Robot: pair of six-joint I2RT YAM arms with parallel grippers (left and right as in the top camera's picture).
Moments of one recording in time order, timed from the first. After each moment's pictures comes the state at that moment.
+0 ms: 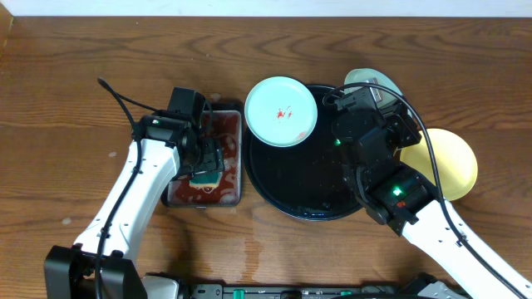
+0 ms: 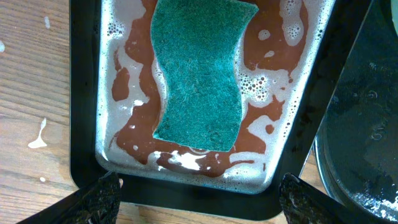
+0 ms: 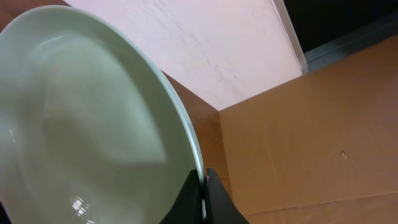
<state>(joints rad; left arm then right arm) -0.19 1.49 1.11 -1.04 -0.01 -0.38 0.65 1.23 0.98 -0.33 1.10 -0.44</state>
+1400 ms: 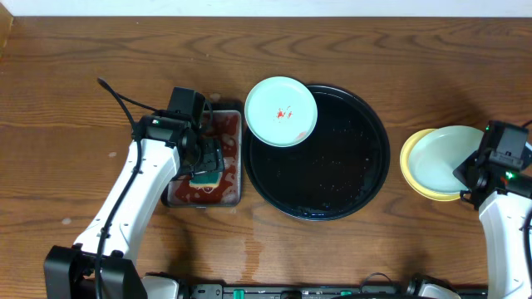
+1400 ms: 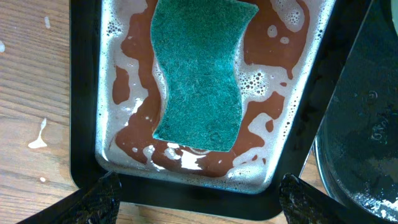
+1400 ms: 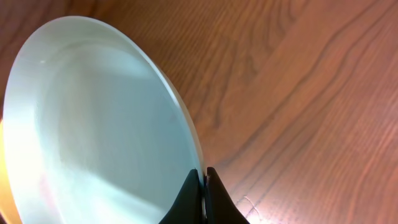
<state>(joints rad) -0.19 1.49 1.11 -1.04 -0.01 -0.38 -0.32 1.23 0.83 -0.70 0.38 0.47</state>
